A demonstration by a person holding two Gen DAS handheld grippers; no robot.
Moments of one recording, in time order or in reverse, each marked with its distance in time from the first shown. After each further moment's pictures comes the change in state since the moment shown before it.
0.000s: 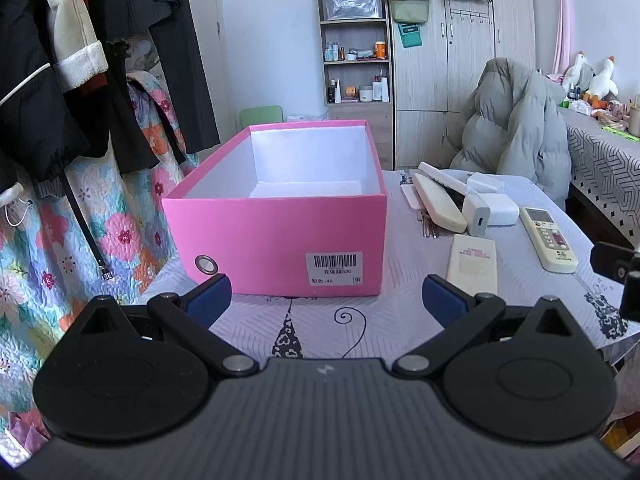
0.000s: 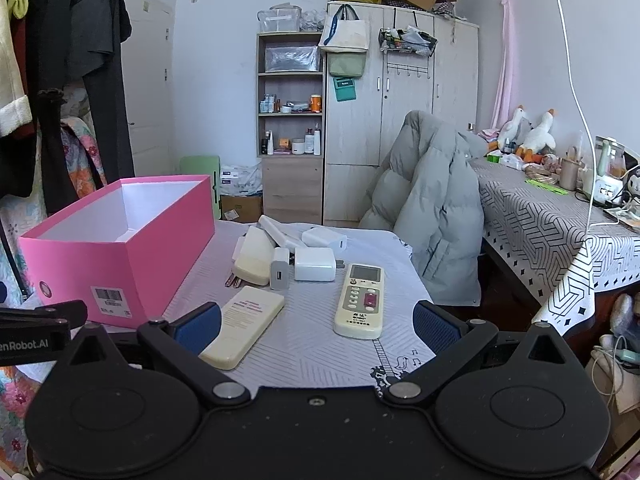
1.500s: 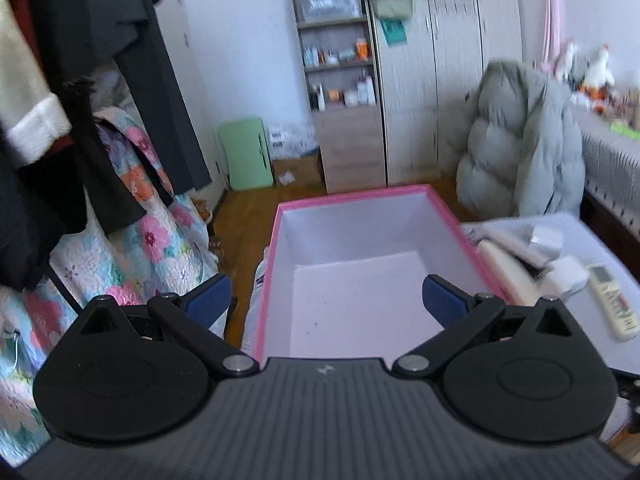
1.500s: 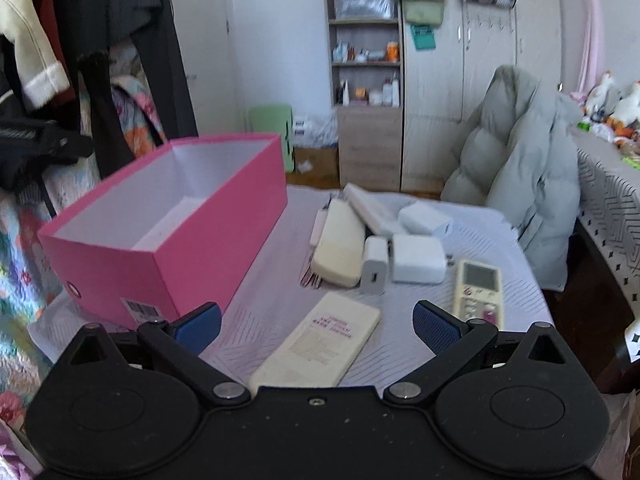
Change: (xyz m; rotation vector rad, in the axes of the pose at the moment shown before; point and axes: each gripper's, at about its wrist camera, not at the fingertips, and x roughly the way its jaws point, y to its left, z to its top) left arm 0.115 0.105 0.152 0.125 0.044 -0.062; right arm 0.099 0.040 0.034 -0.037 0.188 0.243
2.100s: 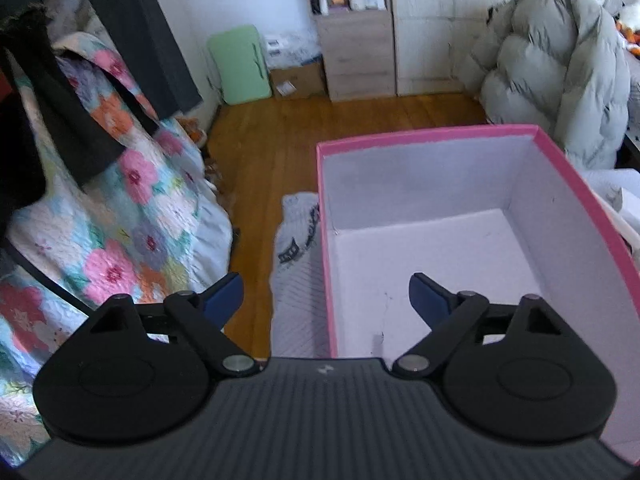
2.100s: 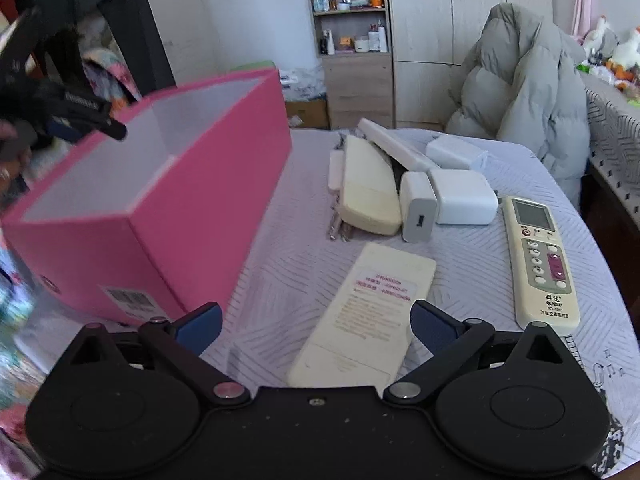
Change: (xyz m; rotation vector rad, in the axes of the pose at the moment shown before) left arm 0.169 0.060 0.027 -0.005 0.299 -0.035; right arm 0.058 0.030 -0.012 0.082 0.142 -0.041
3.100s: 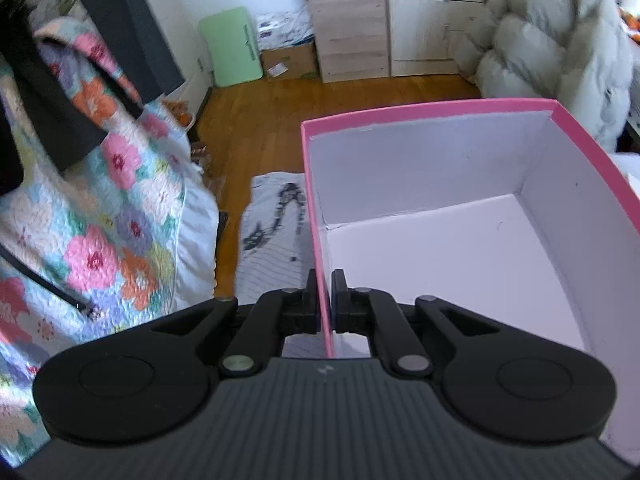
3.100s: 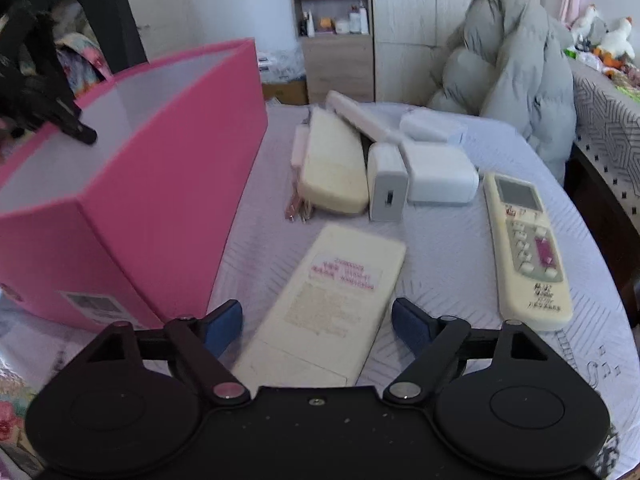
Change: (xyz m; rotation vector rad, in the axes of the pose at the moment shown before) left arm 0.027 -0.032 -0.009 0.023 0.033 0.000; right arm 0.021 -0.018 -0.003 0.003 0.027 -0.063
